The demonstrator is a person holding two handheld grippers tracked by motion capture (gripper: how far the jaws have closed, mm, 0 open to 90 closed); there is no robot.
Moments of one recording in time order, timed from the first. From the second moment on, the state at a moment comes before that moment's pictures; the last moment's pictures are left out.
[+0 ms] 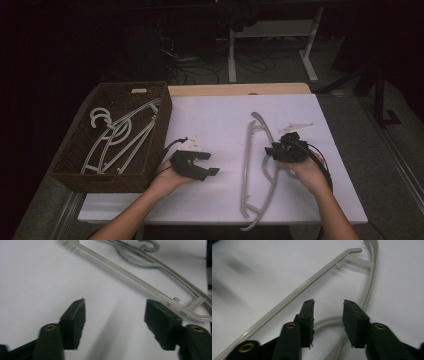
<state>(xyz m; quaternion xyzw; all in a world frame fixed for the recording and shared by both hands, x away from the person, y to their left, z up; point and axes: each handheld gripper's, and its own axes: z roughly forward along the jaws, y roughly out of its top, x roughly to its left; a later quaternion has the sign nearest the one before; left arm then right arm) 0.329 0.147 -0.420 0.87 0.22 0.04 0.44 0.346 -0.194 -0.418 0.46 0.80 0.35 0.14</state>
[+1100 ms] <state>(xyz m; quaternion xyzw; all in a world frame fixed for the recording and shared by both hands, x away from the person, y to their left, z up) 0.329 0.163 -0.423 0.86 0.24 0.05 0.44 0.487 -0.074 -0.445 0.44 0.85 0.27 0.10</state>
